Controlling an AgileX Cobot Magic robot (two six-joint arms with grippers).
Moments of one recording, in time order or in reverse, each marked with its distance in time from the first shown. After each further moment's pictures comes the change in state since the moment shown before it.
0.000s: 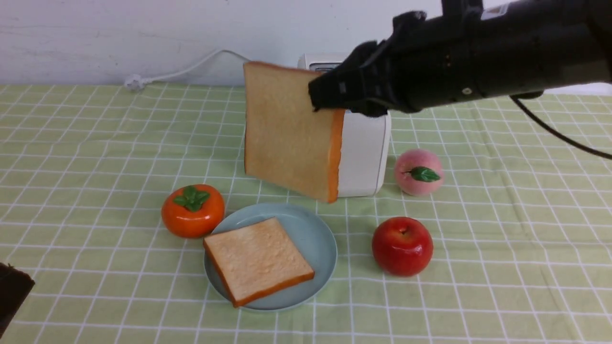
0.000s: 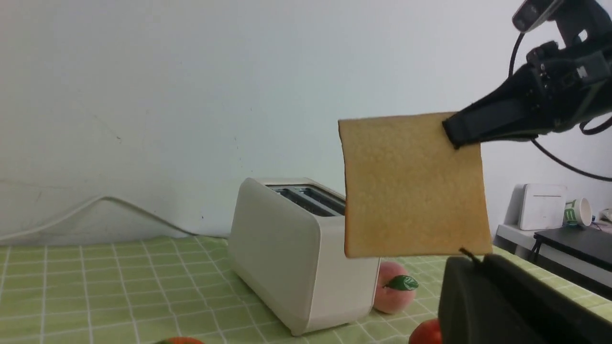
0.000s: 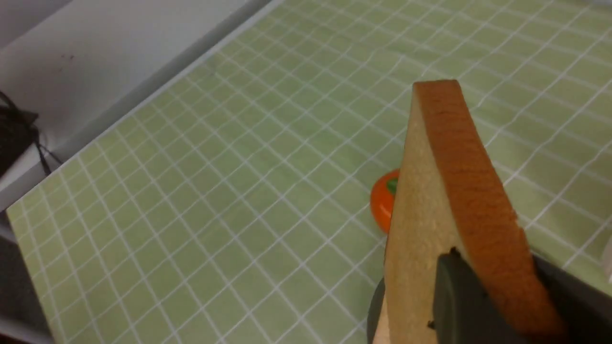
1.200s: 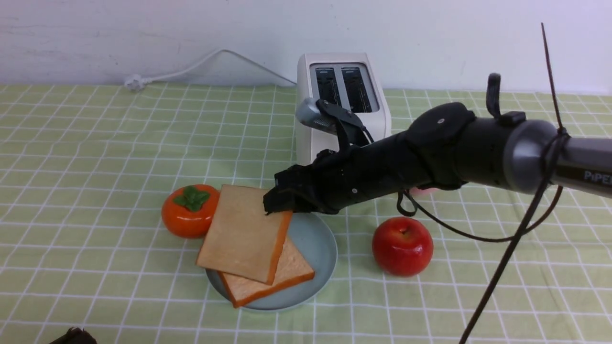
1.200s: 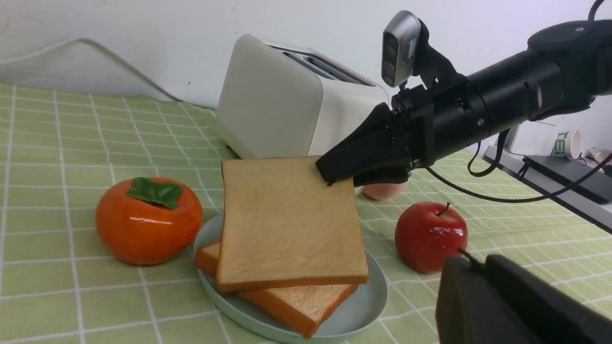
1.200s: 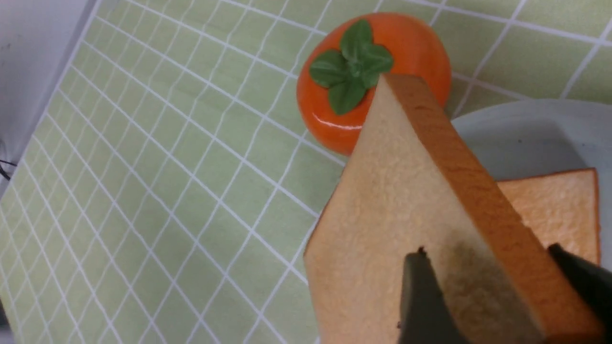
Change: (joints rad) right arm -0.007 0.454 0.000 0.311 -0.093 -0.127; left arm 0.000 0.000 0.180 0.000 0.031 -0.122
